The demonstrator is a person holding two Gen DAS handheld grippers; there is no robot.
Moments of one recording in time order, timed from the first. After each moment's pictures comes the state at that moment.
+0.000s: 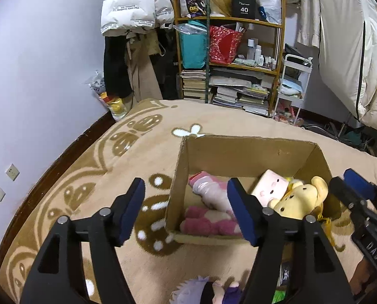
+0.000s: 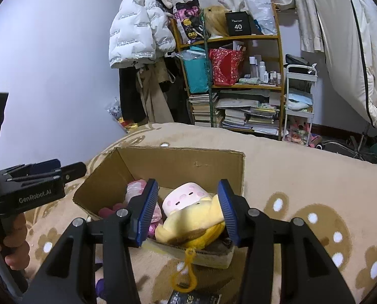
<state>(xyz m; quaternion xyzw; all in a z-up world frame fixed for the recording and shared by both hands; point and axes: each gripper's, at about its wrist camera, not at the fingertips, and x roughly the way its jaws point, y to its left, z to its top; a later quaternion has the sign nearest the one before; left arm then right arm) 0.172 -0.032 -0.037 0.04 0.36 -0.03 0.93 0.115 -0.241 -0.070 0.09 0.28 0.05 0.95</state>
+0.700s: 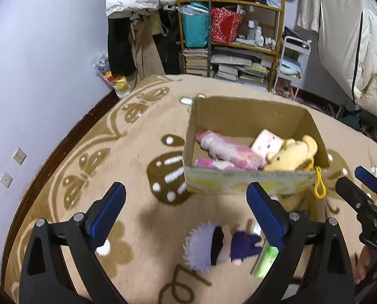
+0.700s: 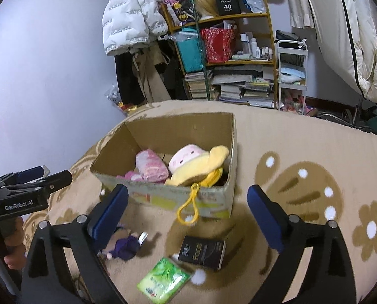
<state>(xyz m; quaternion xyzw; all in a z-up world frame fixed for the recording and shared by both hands) 0.111 -0.013 -0.028 0.05 0.43 -0.04 0.90 0.060 -0.243 -0.068 0.12 0.34 0.05 0.93</state>
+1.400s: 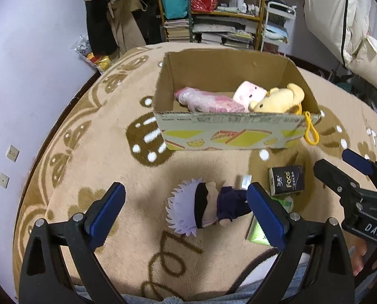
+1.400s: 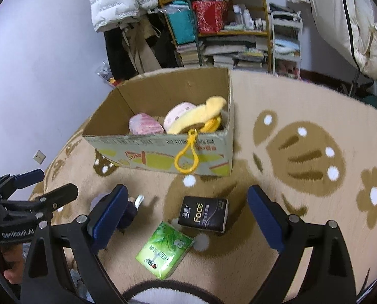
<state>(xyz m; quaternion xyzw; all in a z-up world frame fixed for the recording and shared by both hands) 0.087 -0.036 -0.064 0.09 0.49 -0.07 0.86 0.048 -0.236 -0.100 0.14 0.42 0.03 0.90</state>
